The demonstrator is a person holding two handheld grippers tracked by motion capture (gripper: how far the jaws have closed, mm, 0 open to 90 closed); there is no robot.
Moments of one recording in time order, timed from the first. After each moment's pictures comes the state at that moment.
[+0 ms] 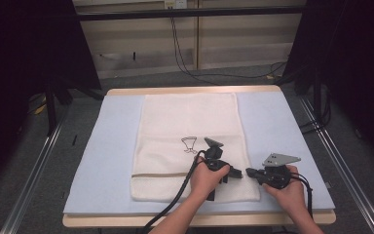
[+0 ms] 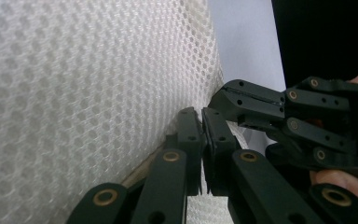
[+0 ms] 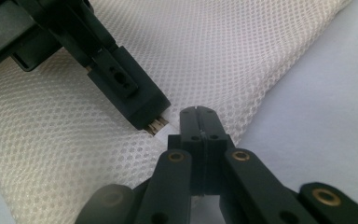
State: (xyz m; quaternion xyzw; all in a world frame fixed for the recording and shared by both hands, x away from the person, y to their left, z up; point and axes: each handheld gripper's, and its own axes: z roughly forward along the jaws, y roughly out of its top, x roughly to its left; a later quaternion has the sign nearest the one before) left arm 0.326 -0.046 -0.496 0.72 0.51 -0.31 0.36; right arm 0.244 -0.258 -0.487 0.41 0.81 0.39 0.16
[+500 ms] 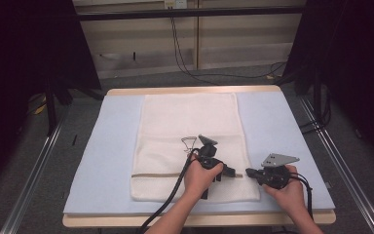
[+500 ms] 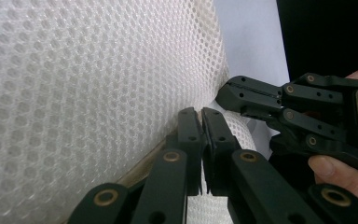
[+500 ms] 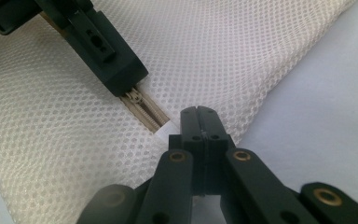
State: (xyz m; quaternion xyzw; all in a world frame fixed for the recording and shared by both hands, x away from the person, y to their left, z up) left arm 0.328 -0.028 -0.484 0.73 0.51 -0.29 0.35; right arm 0.244 -0.256 -0.486 0.40 0.82 0.38 0.16
